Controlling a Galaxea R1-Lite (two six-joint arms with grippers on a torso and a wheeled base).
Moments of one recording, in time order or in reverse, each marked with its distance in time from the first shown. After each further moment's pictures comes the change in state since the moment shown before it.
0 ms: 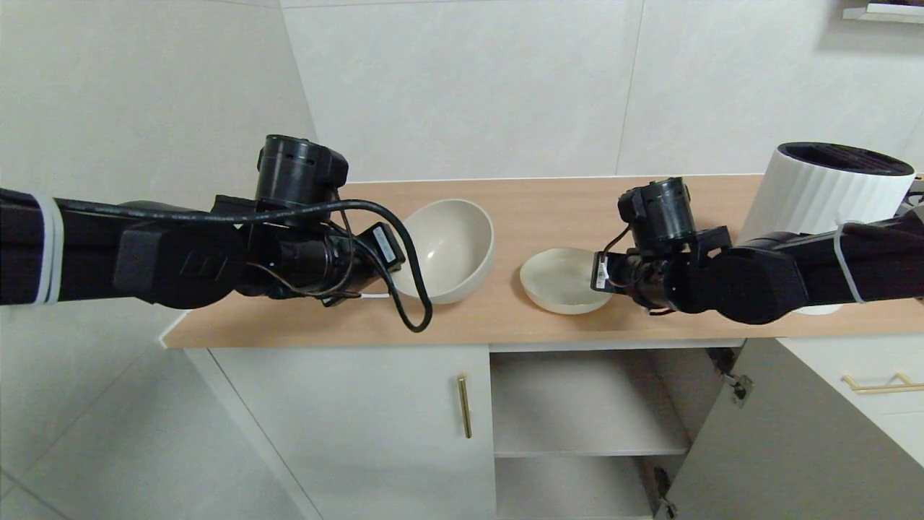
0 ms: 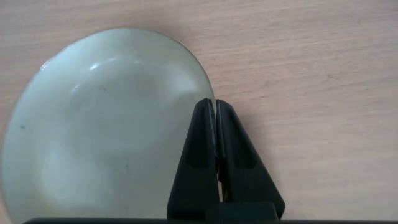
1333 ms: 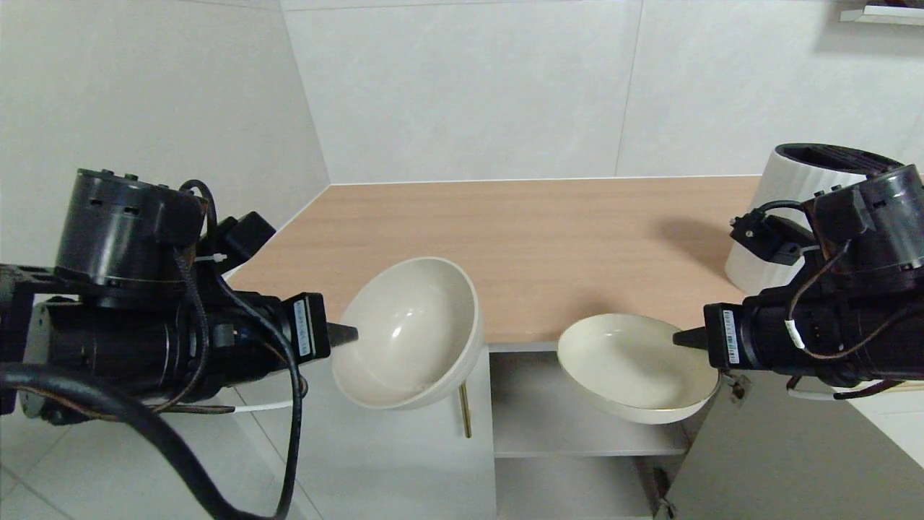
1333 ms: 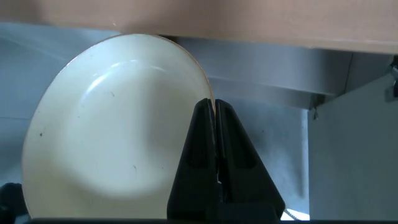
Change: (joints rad) left arm -0.033 -0.391 0.387 0.057 -0.151 0.180; right arm 0.005 -0.514 0.388 0.276 0.386 0.003
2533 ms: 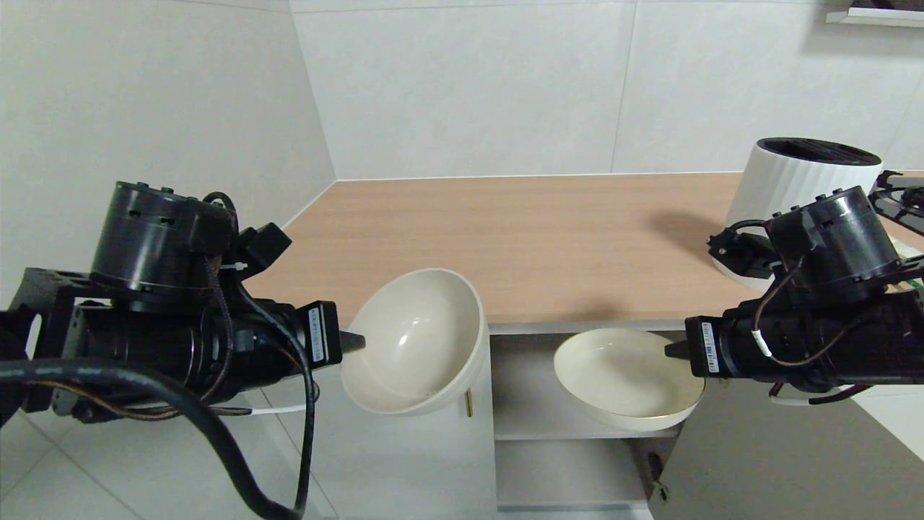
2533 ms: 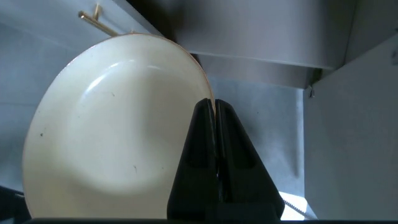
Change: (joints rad) left arm -0.005 0.038 0.004 -0.002 0.000 0.001; right arm -0.001 0.063 0.002 0.000 -0.019 0.000
